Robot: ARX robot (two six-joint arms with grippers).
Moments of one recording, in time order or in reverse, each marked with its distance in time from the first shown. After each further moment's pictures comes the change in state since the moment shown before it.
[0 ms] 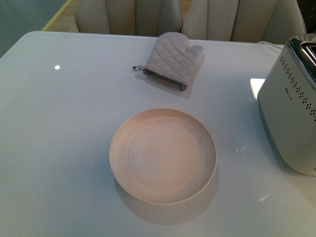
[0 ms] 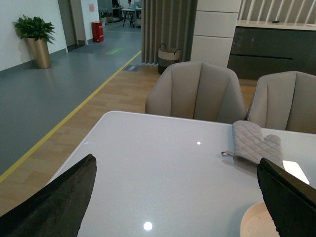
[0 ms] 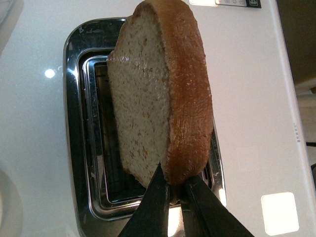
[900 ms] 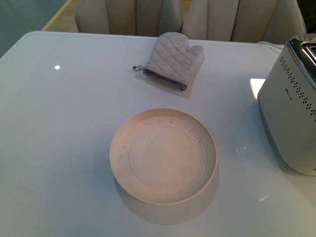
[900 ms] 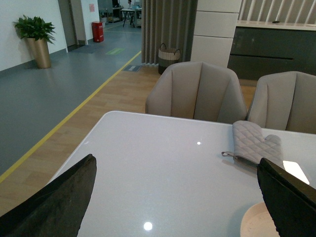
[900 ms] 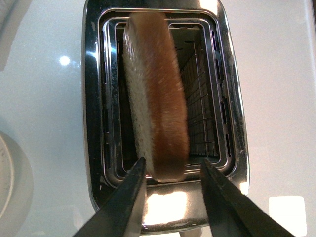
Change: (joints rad) left arm 0.000 0.000 0.000 0.000 0.000 0.000; right arm -0.007 -0.048 -0.110 0.036 -0.080 -0.026
